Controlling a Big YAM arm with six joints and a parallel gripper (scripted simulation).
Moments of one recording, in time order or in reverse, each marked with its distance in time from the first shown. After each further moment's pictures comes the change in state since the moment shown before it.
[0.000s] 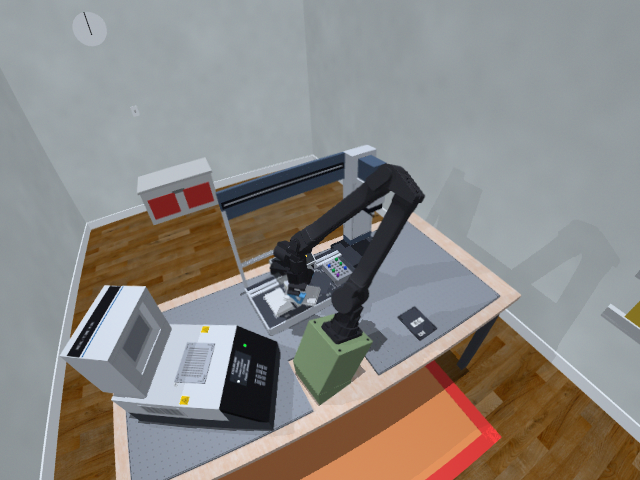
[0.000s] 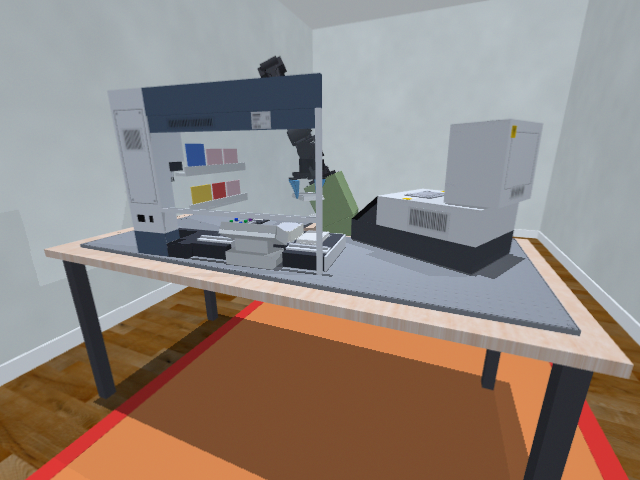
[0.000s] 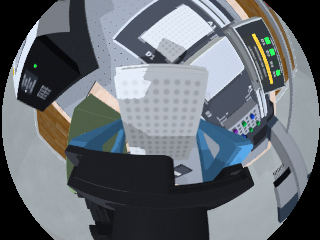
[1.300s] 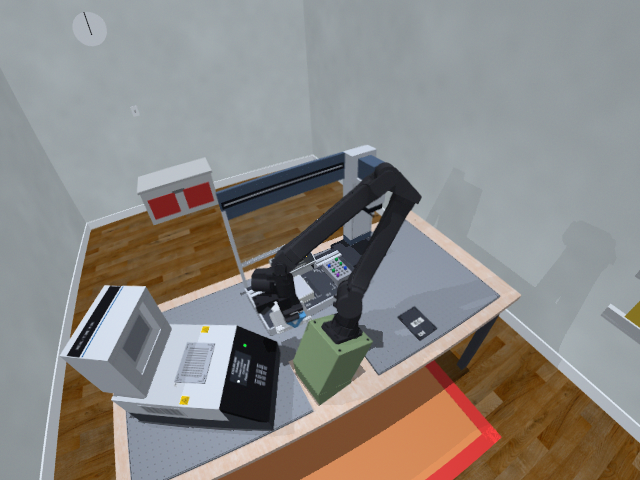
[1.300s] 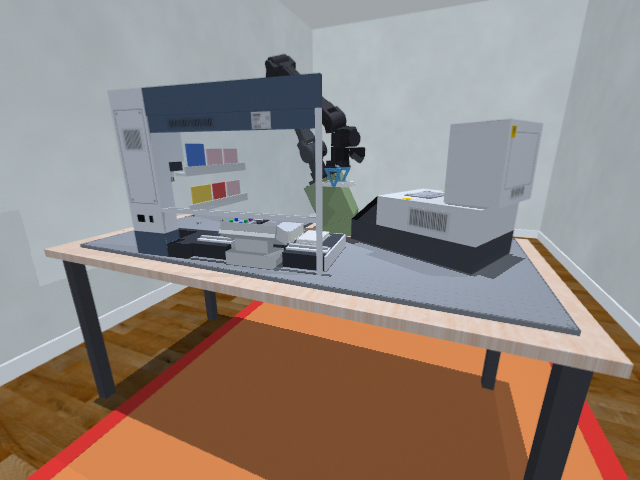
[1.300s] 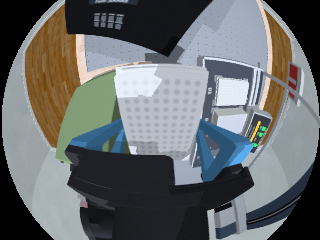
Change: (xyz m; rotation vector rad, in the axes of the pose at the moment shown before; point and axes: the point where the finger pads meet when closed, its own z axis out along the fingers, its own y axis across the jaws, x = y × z) arm 0.005 0.139 -0.041 0.003 -0.001 -0.708
